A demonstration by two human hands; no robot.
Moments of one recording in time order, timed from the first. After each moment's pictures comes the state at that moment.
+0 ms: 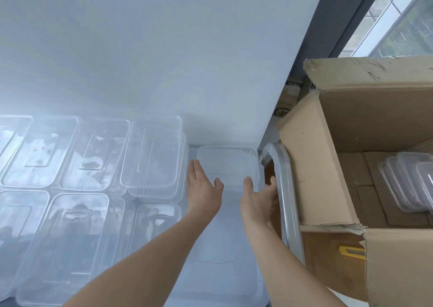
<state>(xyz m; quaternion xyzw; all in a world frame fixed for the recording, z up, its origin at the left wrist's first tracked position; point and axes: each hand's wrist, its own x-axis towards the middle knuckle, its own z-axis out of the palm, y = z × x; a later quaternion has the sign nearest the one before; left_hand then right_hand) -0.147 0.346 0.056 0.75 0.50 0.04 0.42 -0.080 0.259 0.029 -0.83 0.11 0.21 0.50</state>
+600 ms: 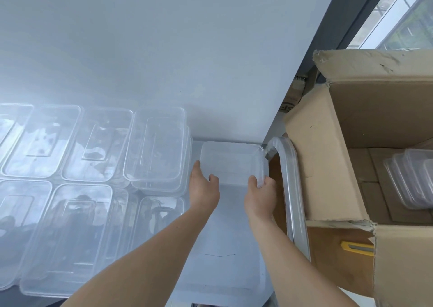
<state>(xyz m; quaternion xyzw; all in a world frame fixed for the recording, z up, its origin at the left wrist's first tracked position) -0.153 0.347 0.053 0.64 0.57 0.08 0.51 -0.080 0.260 0.014 -0.81 0.08 0.24 0.52</state>
